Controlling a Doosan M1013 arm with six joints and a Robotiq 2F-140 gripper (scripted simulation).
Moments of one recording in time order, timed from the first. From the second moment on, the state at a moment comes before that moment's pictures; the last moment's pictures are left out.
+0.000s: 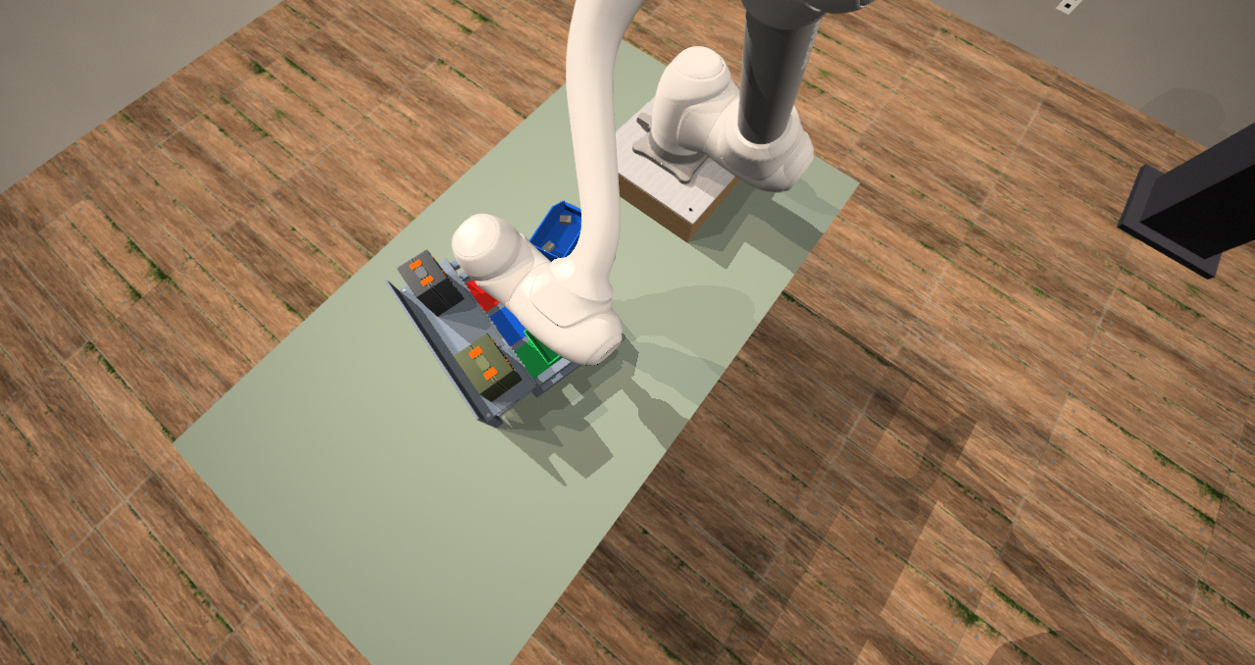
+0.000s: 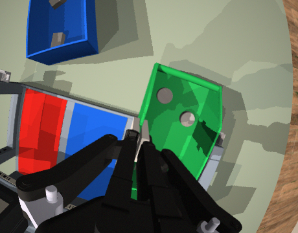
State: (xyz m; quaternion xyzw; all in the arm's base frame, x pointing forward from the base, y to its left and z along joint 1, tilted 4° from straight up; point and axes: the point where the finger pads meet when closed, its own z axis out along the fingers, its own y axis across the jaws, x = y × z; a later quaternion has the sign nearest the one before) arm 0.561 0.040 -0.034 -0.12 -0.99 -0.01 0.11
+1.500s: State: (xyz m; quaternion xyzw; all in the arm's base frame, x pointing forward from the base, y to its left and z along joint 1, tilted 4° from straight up) arm 0.565 0.039 -0.037 -0.12 -0.99 -0.01 0.11
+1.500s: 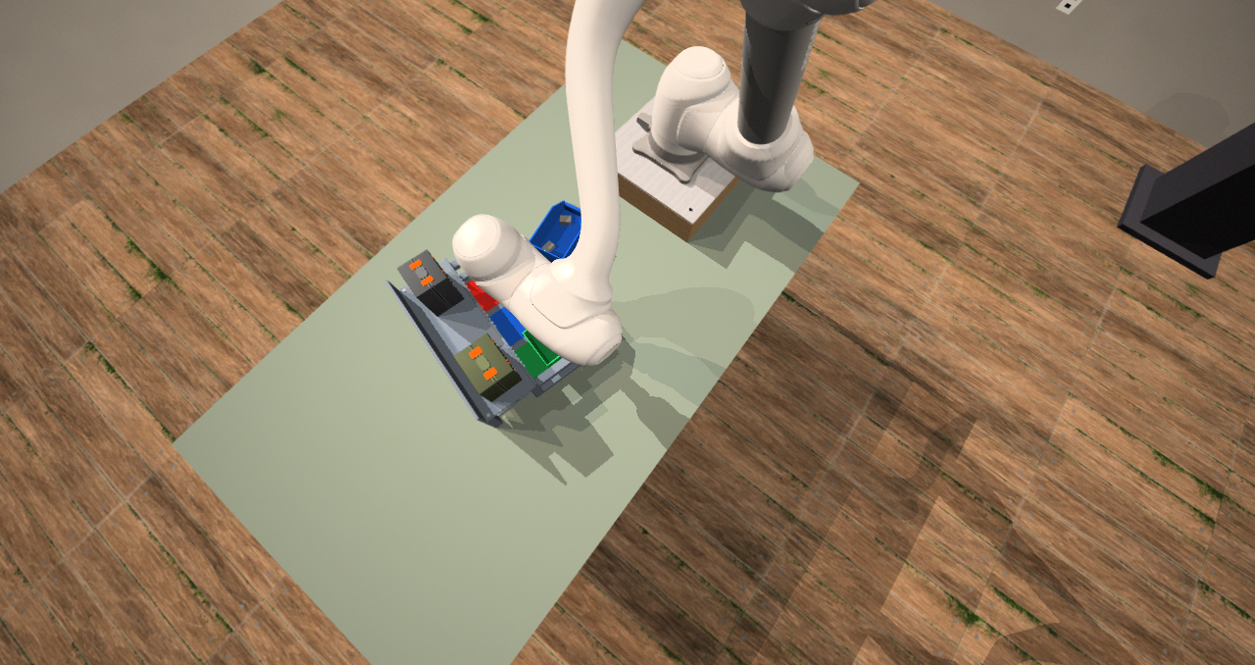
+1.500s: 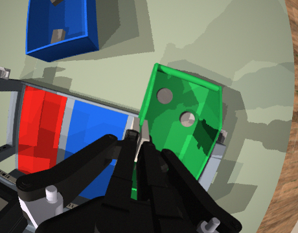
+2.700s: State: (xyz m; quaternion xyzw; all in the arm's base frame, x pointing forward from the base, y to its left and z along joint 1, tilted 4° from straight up) arm 0.569 0.037 -0.040 -0.12 -0.99 -0.01 0.10
